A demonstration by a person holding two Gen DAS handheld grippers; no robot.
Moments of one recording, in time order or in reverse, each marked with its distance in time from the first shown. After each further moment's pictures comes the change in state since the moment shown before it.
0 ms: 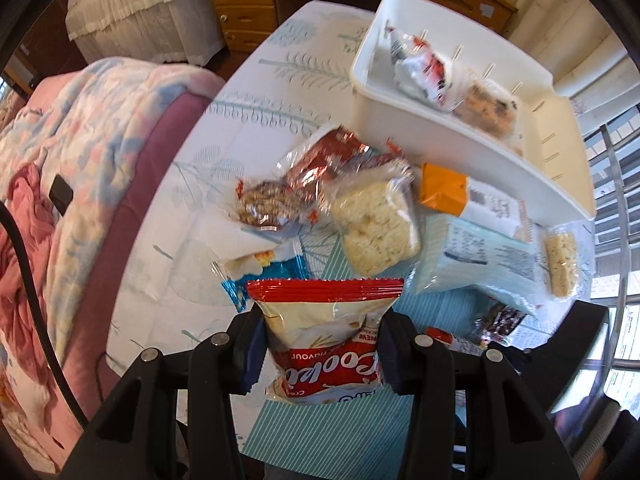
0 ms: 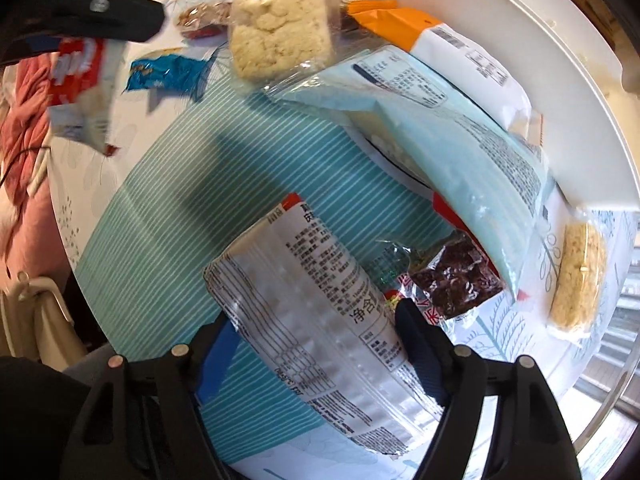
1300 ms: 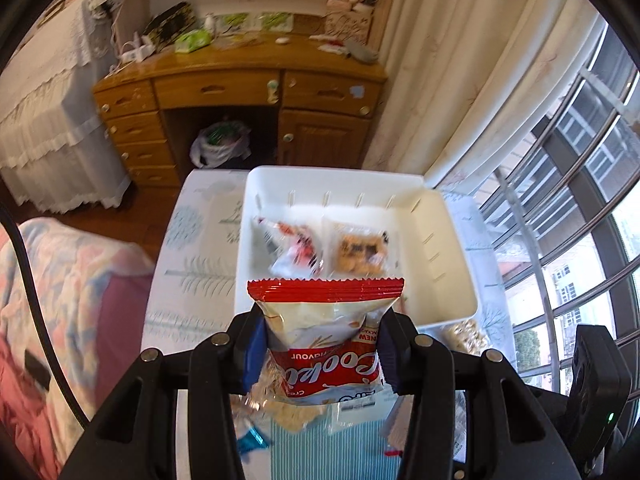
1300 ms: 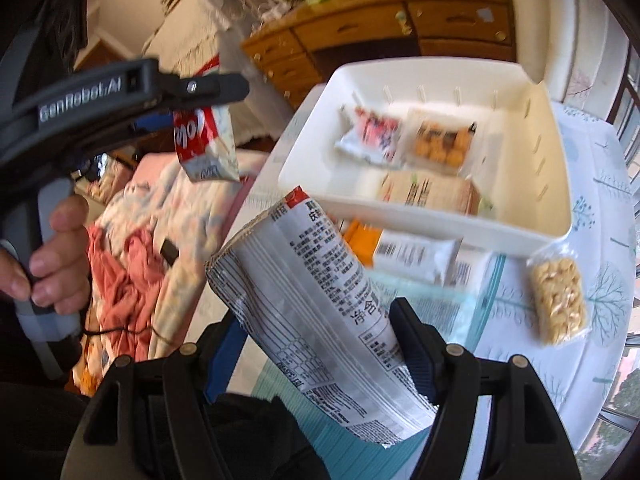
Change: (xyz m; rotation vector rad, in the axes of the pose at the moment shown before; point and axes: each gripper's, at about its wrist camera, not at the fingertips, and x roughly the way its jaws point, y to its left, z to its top) left arm -0.107 -0.064 0.125 0.328 -0.311 -0.262; right arm -0.156 -0.092 0.017 0.424 -0.512 0.337
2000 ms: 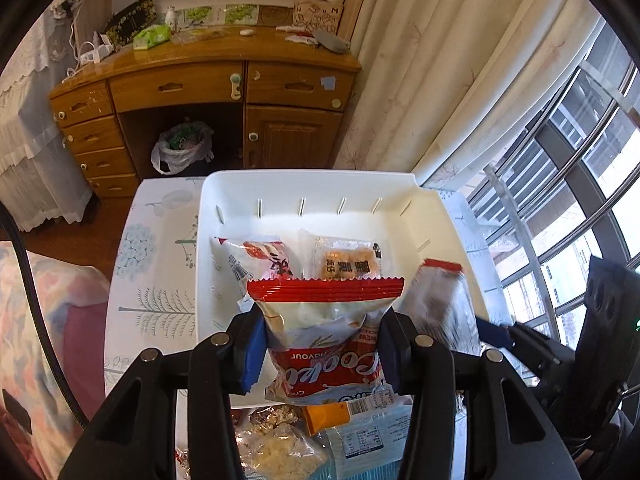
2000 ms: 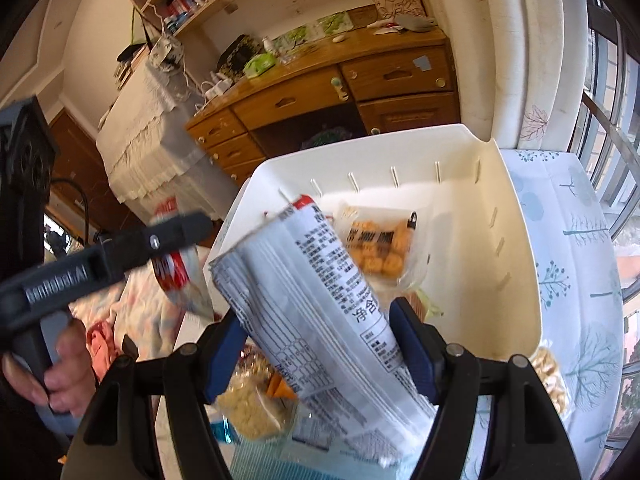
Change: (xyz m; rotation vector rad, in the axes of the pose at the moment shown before) left arm 0.078 0.009 0.018 0.054 0.028 -0.106; right arm 0.028 -0.047 0.064 0.100 -0.257 -0.141
